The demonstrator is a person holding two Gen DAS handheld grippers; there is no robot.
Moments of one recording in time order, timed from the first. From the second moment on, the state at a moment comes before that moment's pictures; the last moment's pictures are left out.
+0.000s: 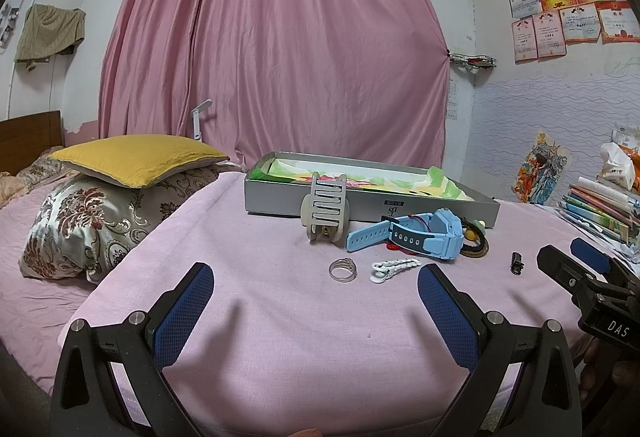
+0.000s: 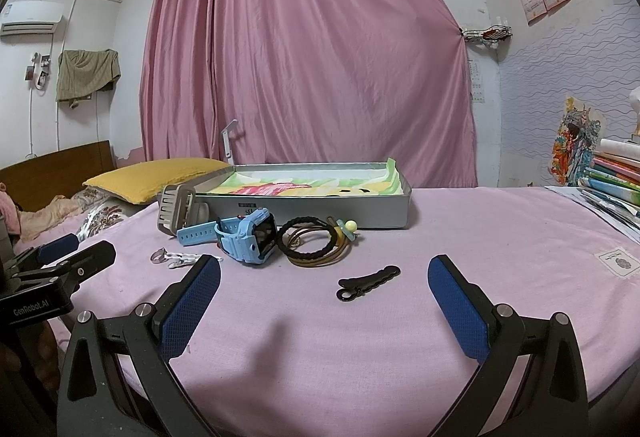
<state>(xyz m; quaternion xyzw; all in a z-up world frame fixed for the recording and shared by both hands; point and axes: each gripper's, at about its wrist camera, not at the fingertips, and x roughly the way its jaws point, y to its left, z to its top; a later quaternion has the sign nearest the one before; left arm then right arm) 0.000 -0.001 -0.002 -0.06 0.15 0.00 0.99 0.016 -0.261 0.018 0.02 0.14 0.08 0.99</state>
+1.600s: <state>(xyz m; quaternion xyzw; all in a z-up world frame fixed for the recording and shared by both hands) 0.063 0.007 -0.002 -0.07 0.30 -0.05 0.95 0.073 -0.257 0.024 -0.01 0.27 0.06 0.96</state>
